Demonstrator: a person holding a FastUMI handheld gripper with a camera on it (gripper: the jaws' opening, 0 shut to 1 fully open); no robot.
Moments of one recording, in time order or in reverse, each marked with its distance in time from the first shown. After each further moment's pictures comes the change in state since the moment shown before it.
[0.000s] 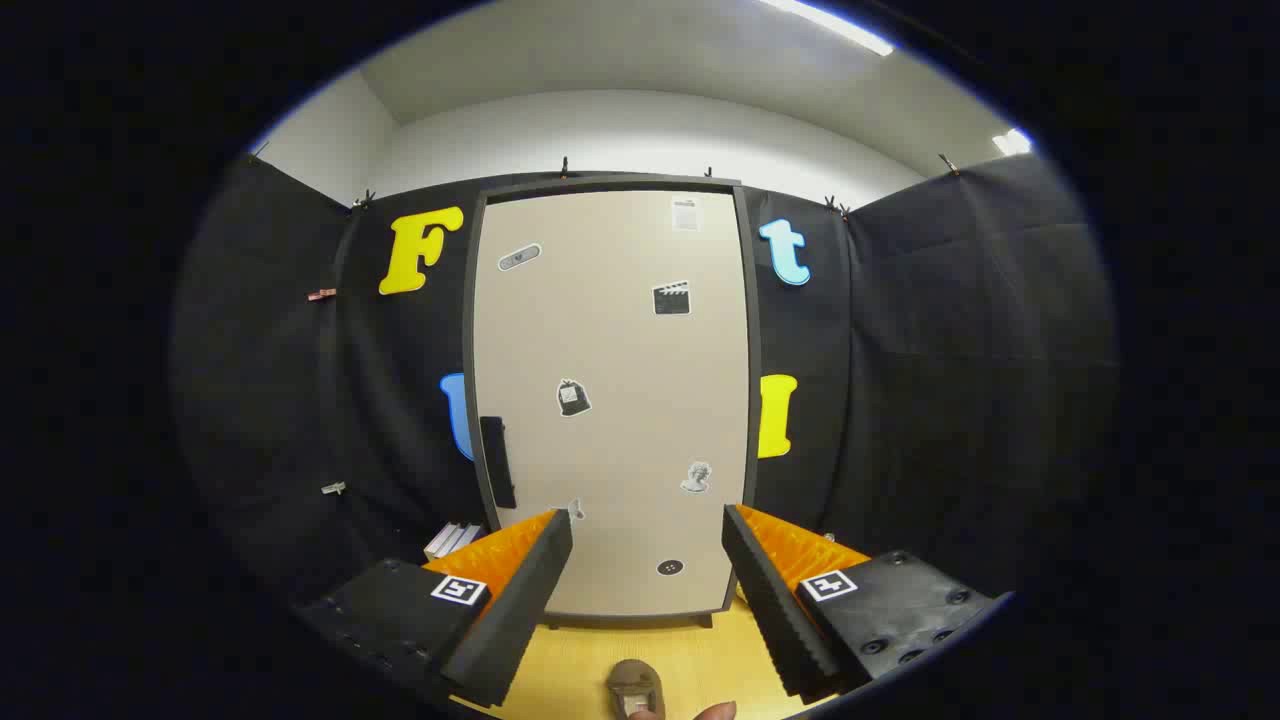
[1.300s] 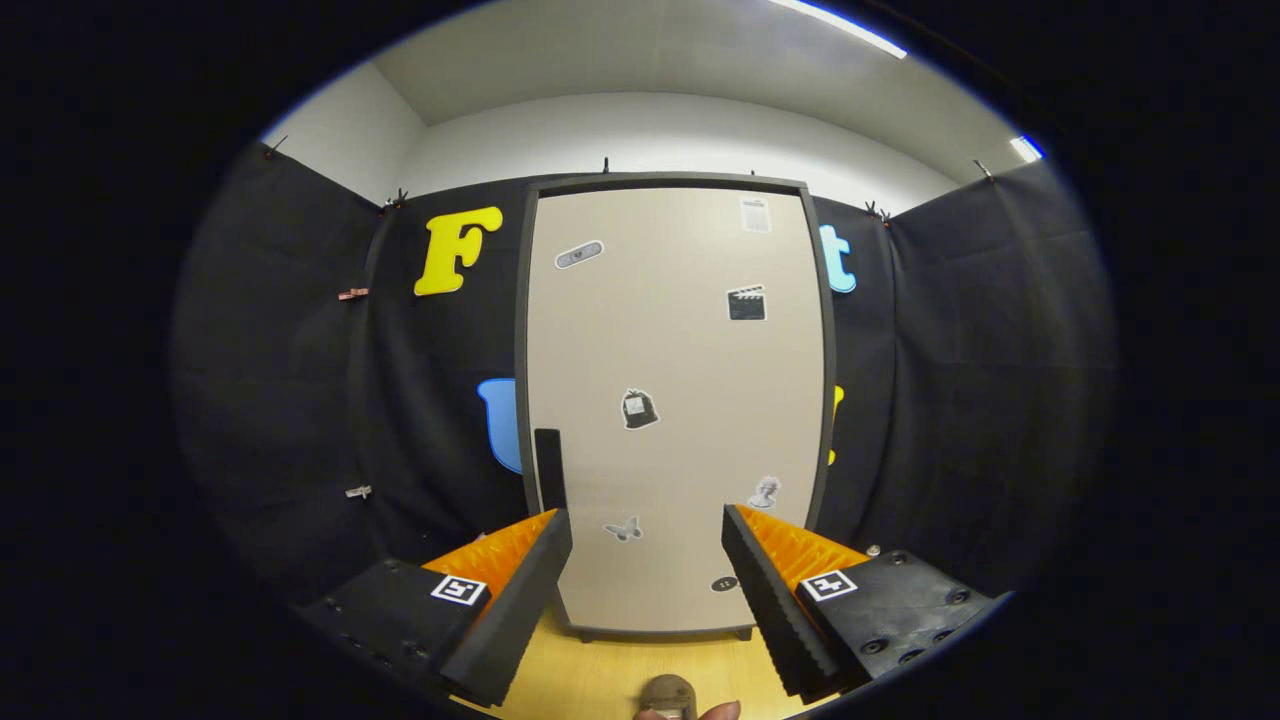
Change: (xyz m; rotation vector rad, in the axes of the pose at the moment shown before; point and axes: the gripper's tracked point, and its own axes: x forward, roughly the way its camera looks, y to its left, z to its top) arm 0.048 0.077 0.004 -0.005 -0.025 0.107
